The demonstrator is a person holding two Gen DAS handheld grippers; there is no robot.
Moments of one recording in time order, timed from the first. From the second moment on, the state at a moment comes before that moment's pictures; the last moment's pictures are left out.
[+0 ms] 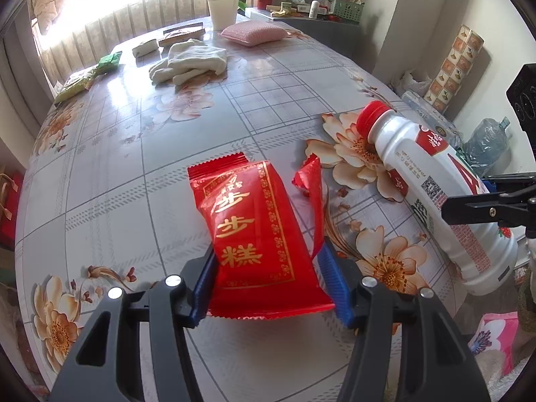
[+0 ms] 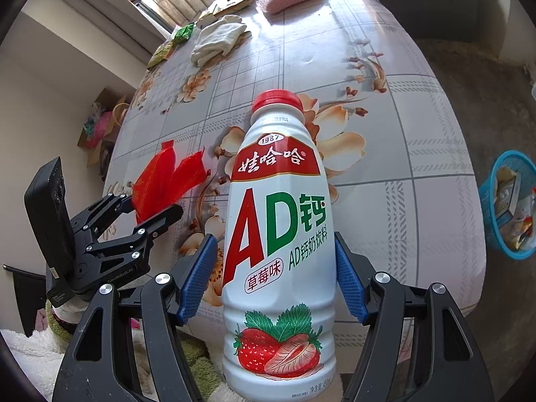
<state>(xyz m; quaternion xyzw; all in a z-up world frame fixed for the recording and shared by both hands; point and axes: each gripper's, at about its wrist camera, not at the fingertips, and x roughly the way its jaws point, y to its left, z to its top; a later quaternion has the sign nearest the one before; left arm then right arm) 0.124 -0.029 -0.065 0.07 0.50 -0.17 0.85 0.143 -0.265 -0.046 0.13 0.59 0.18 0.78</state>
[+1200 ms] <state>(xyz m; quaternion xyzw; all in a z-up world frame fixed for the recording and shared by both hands) 0.117 -0.049 -0.048 0.10 0.47 -0.18 0.86 0.122 -0.313 -0.034 0.21 0.54 0.15 0.80</state>
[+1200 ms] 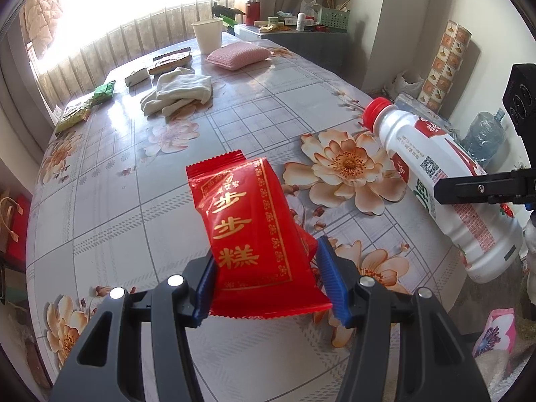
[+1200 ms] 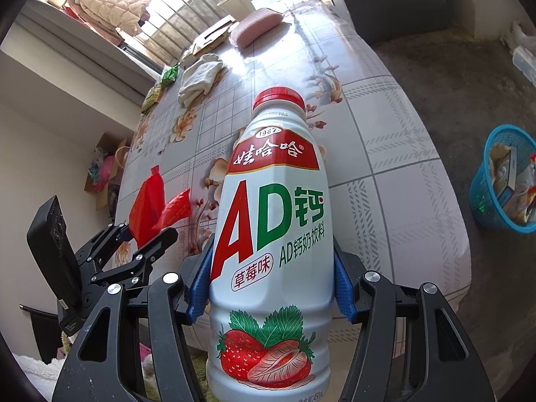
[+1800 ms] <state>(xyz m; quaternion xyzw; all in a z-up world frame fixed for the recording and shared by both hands) 0.107 -0.064 -0.029 0.11 0.45 -0.19 0.87 0.112 -0.328 -0.025 0.23 0.52 0.15 0.81</state>
